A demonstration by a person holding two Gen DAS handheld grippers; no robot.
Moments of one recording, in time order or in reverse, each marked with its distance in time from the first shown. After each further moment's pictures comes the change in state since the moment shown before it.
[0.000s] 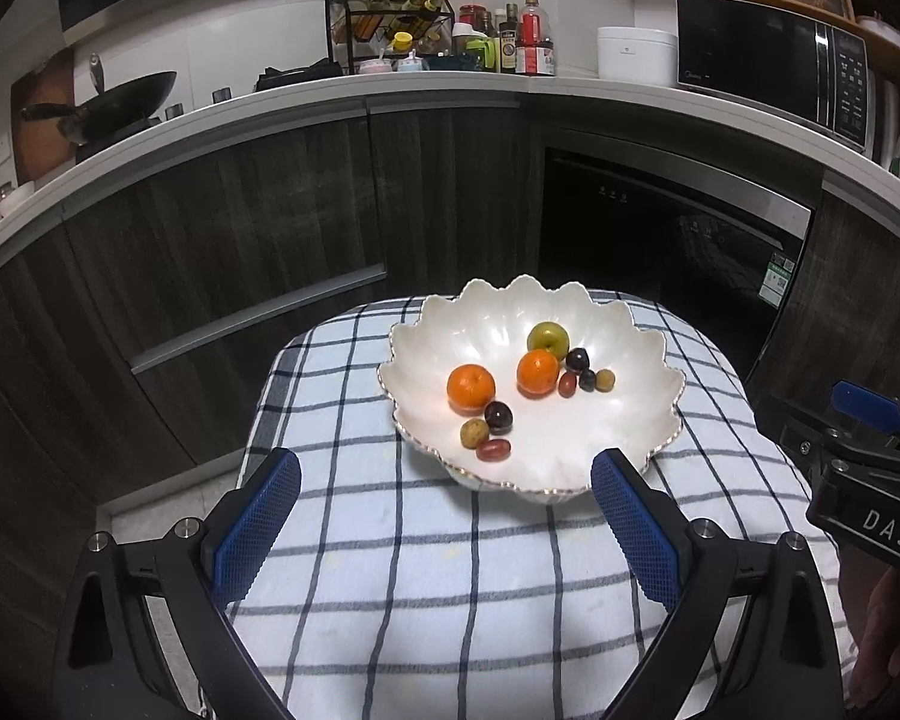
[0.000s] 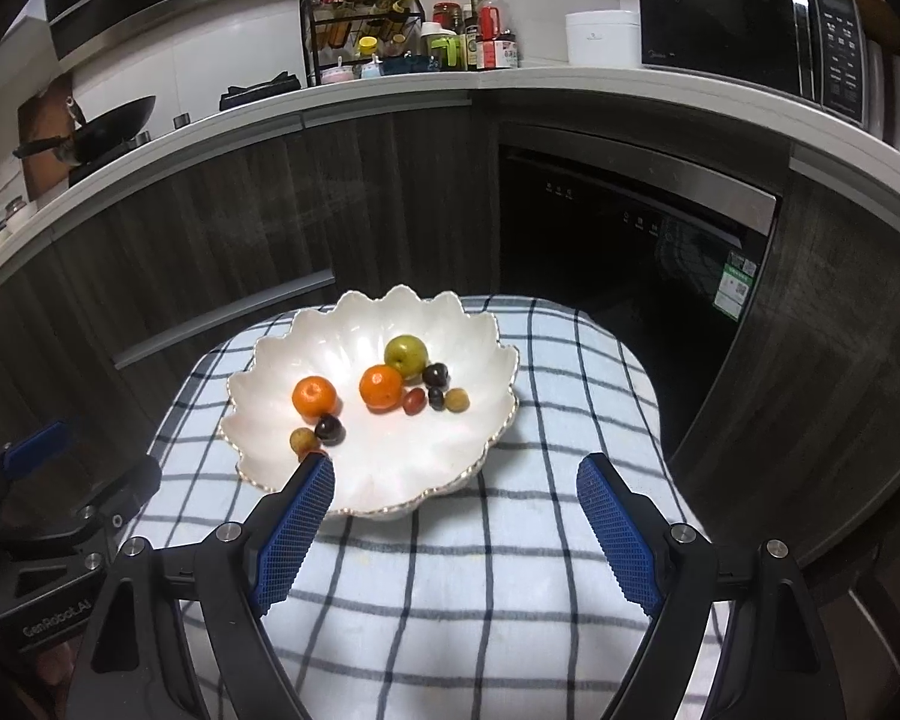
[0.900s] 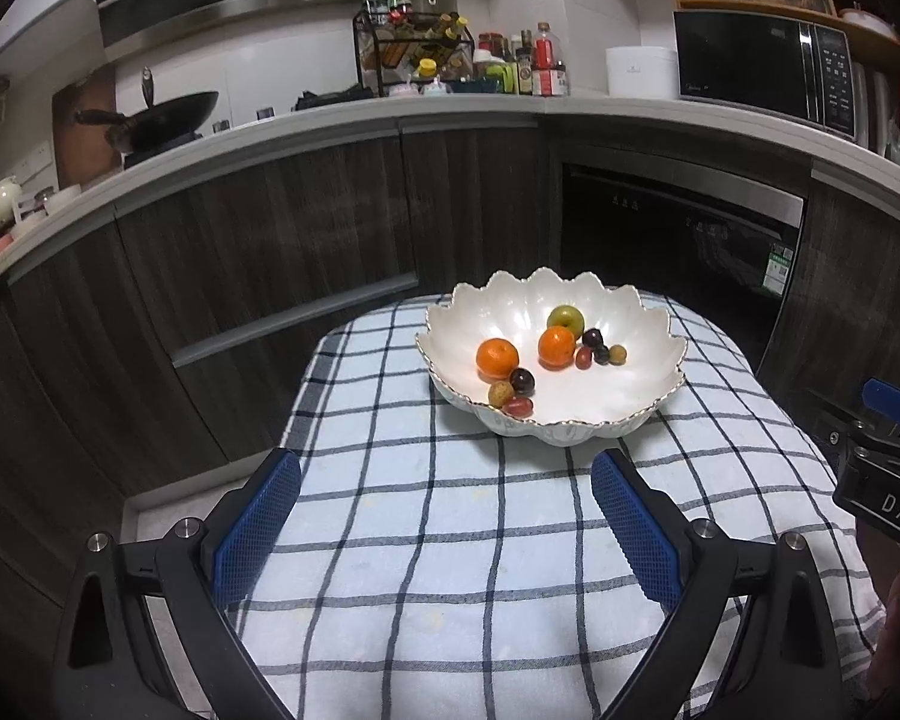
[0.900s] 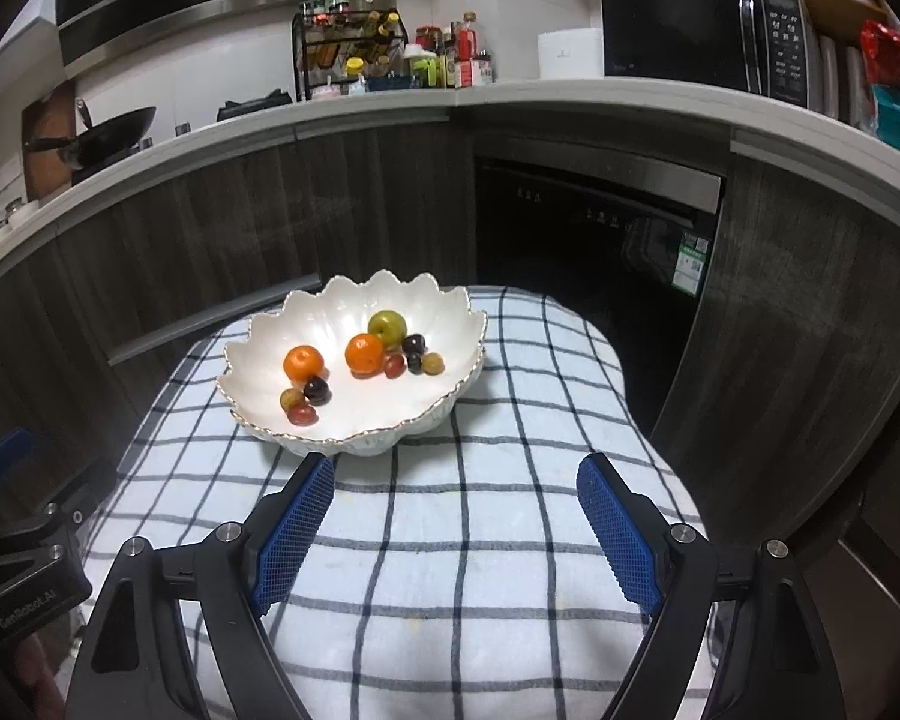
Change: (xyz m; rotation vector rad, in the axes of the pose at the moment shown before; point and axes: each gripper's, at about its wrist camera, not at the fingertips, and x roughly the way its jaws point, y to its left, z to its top) left arm -0.049 0.004 -0.056 0.000 -0.087 0.076; right arm -0.044 -0.007 -0.061 0.007 -0.084 -0.047
